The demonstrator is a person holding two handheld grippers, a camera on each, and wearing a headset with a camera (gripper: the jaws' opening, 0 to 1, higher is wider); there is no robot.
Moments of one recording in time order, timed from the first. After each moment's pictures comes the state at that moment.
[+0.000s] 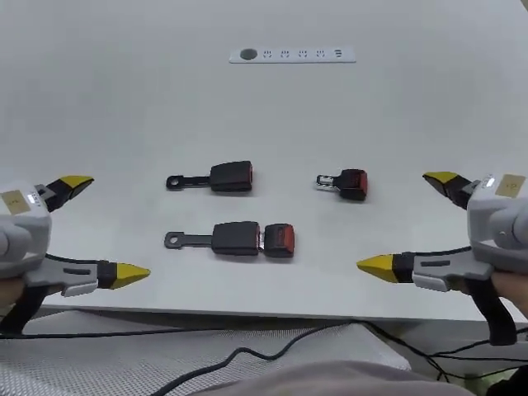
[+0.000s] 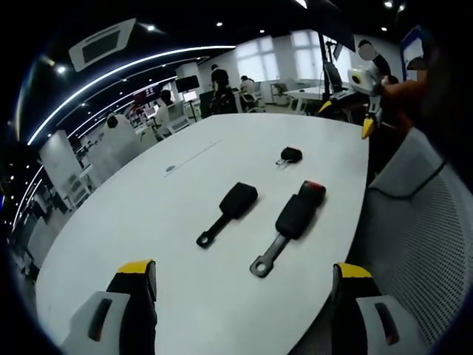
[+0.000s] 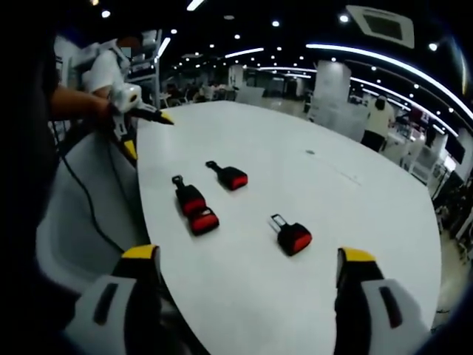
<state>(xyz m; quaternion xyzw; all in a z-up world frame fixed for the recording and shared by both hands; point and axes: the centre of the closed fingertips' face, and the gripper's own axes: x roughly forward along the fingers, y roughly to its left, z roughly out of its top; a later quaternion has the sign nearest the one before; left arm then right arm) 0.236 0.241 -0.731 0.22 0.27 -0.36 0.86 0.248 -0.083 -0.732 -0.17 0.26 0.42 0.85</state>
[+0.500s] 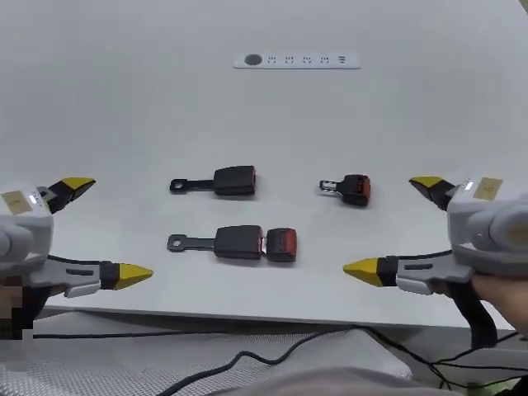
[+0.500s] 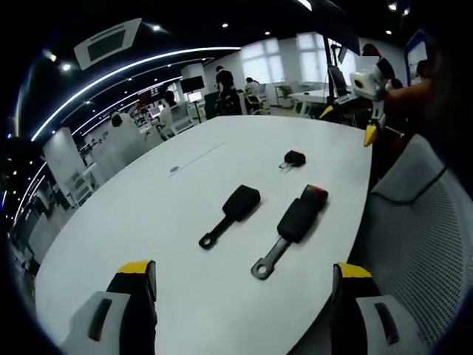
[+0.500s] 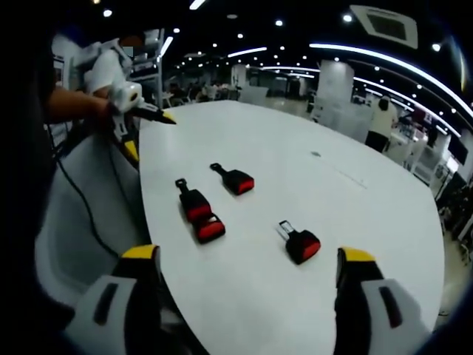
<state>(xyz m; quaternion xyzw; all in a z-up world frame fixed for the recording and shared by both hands) 0.237 0.242 -0.726 0.21 0.27 -0.35 0.87 0.251 -0.068 -0.727 -0.16 0.25 0.42 0.86</state>
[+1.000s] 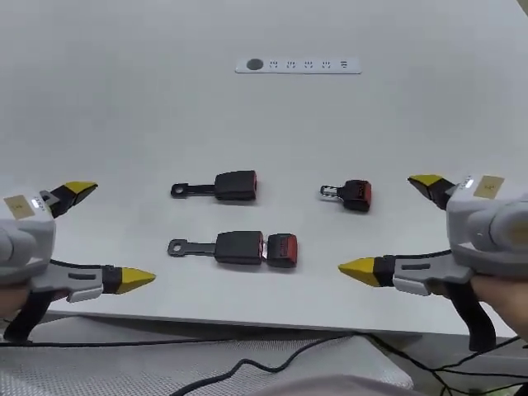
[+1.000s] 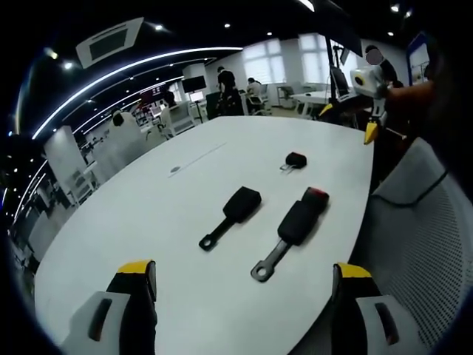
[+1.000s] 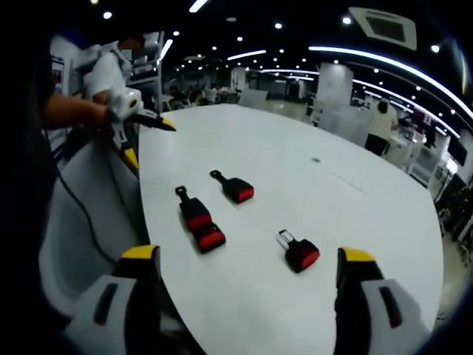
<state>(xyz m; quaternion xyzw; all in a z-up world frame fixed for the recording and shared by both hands) 0.241 0.247 -0.727 0.21 0.27 -0.35 0.87 0.255 -0.058 -0.717 -0.16 0.25 0.42 0.86</state>
